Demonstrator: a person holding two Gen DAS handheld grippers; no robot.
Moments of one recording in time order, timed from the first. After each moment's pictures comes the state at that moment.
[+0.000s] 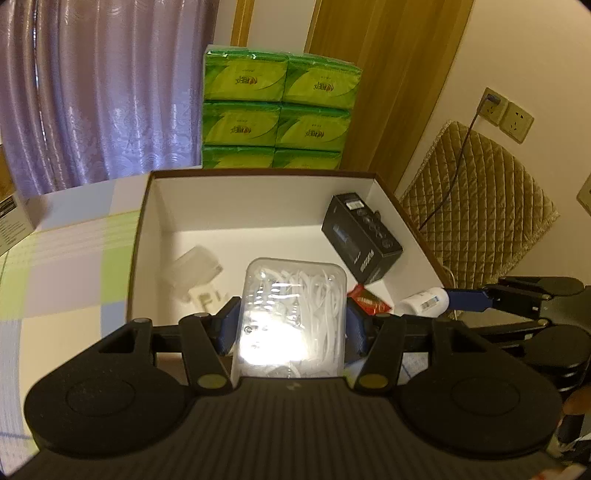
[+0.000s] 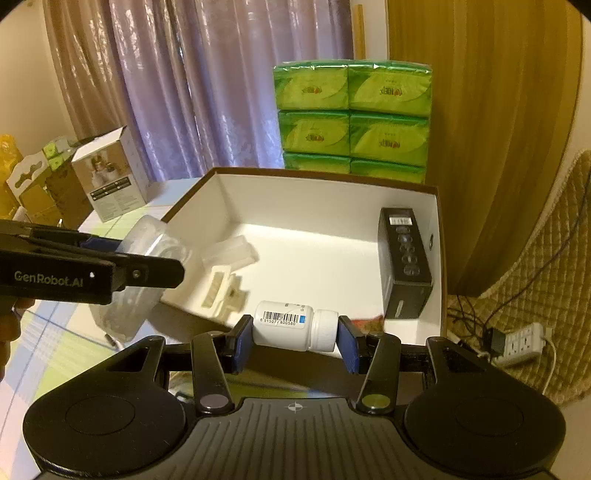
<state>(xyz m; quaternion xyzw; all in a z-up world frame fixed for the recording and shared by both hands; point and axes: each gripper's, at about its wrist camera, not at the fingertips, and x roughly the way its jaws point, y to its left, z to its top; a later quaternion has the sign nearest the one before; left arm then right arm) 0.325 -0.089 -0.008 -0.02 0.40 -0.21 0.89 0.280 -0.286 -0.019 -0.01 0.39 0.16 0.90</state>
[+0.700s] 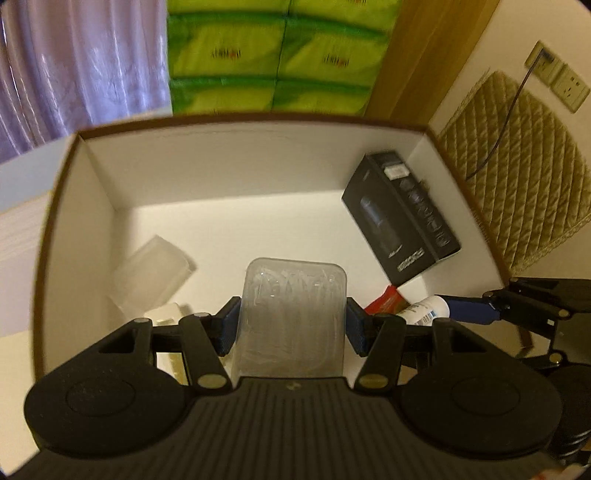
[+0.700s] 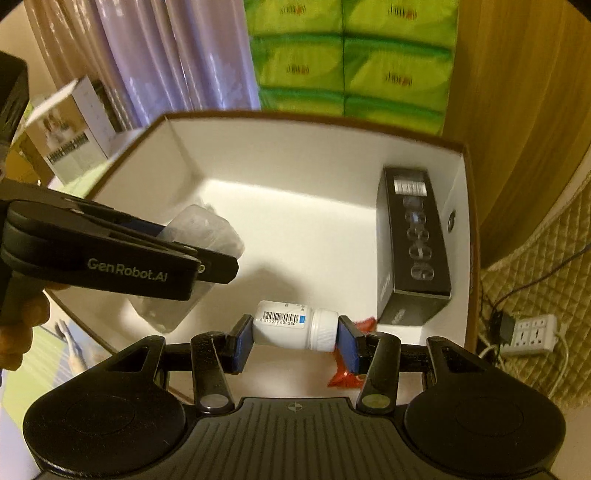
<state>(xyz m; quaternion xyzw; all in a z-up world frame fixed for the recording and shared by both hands) 0.441 -0.140 -0.085 0.00 0.52 -0.20 0.83 0.375 -0.293 -0.079 -0.03 0.49 0.16 0.85</state>
